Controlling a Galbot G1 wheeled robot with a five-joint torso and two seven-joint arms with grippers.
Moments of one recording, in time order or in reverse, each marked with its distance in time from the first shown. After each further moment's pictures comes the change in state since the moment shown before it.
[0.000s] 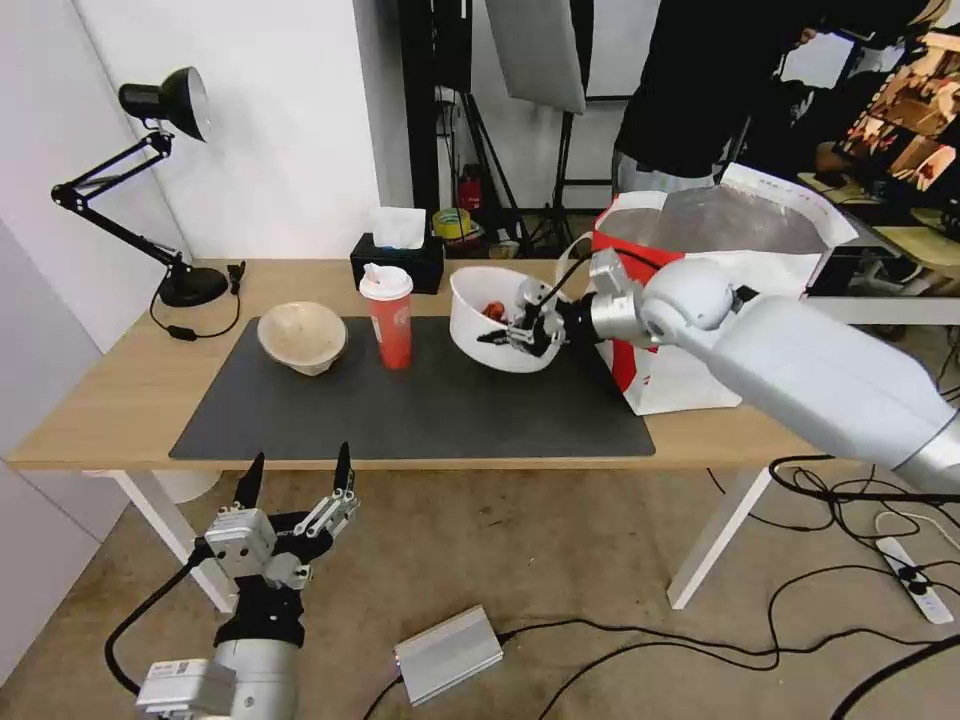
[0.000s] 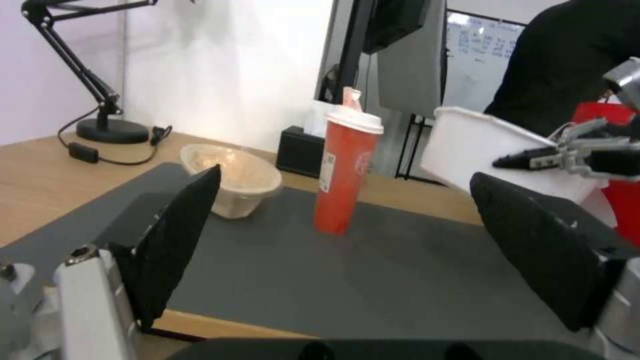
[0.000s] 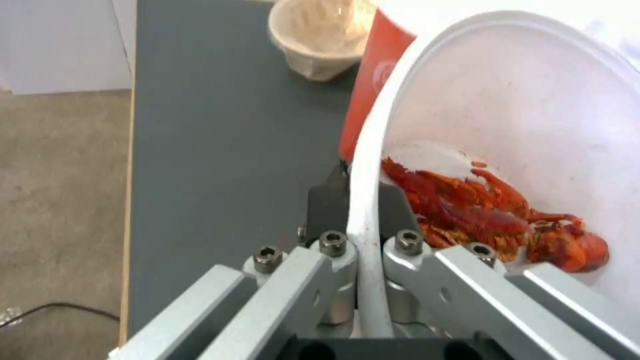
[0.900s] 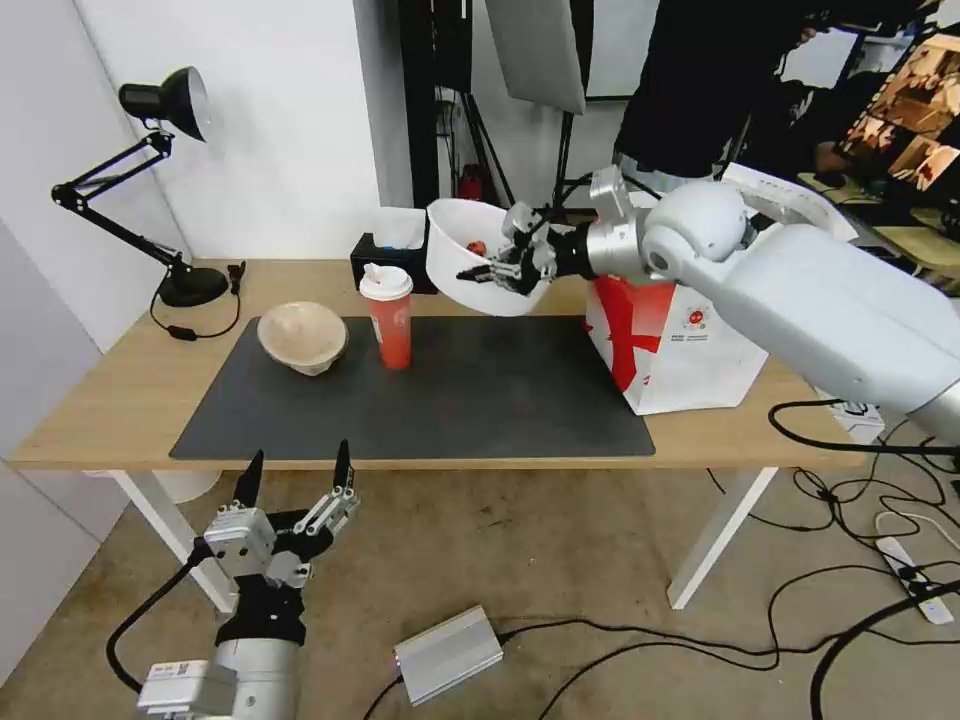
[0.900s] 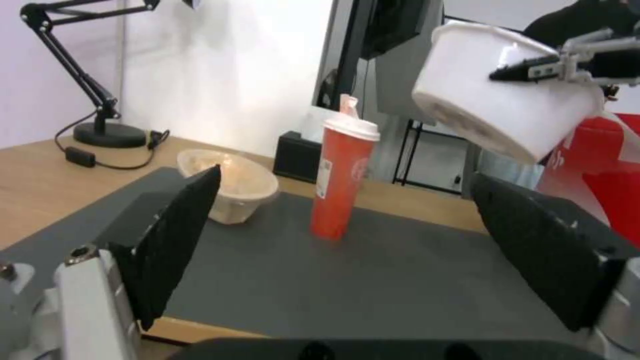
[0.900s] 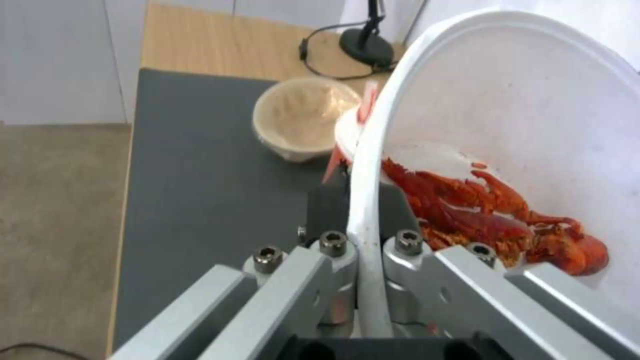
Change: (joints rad) left arm -0.002 0.004 0.005 -0.007 -0.005 -0.005 -0.004; right arm 0.171 0.046 -0.032 -0.029 0.093 -0.012 0.003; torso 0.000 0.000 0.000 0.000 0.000
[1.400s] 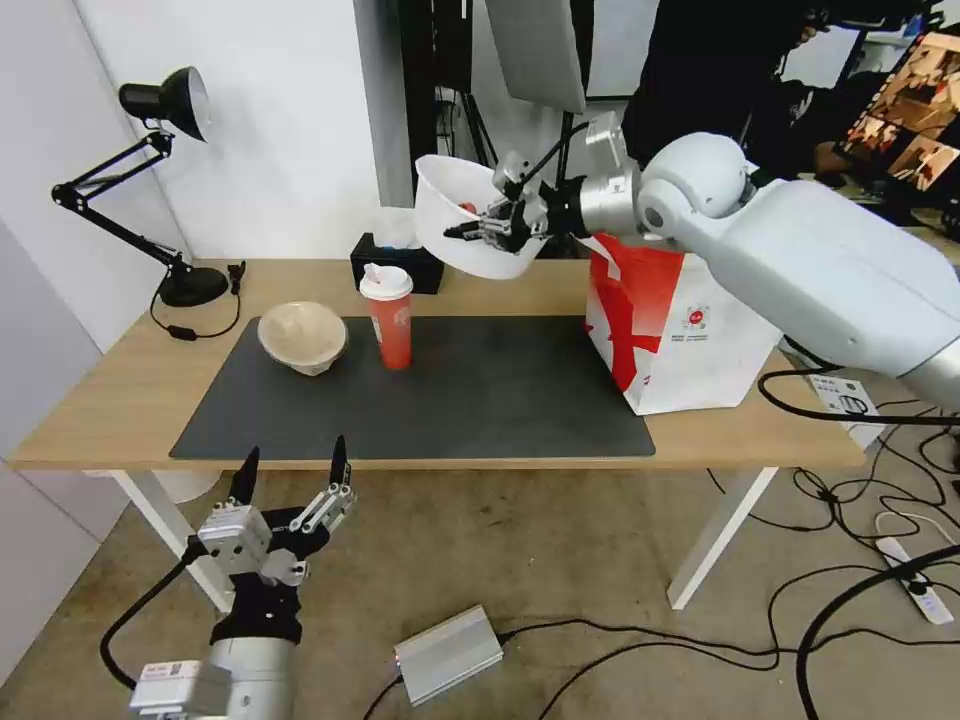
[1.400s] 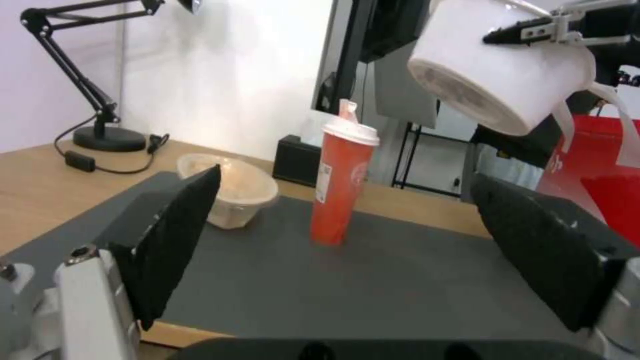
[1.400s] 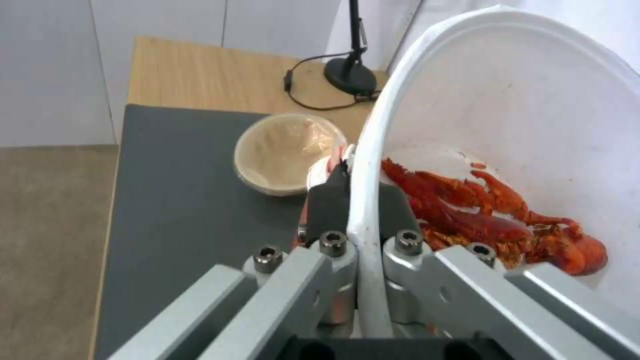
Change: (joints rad) left arm -0.003 0.008 -0.002 -0.004 -0.006 0.000 -0.003; right arm 0.065 0.051 -0.002 -0.061 0.034 -0.008 0.001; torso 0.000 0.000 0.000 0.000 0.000
